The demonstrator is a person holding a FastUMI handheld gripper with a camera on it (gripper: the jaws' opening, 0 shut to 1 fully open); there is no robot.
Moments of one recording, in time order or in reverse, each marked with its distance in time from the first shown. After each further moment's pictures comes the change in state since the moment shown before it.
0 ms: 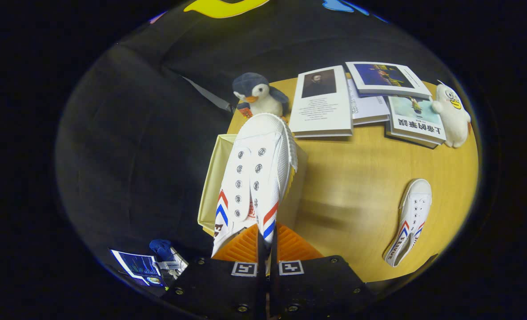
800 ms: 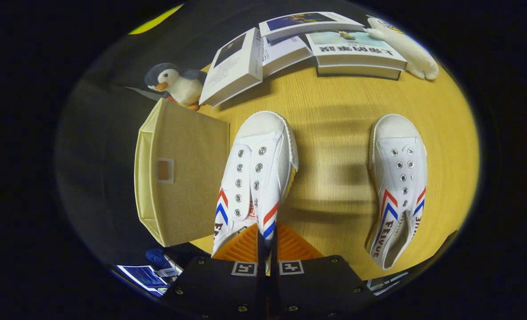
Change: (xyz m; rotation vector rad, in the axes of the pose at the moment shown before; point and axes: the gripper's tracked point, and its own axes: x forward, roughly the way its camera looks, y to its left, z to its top) arm 0.036 -0.153 -0.073 0.237 0.074 -0.108
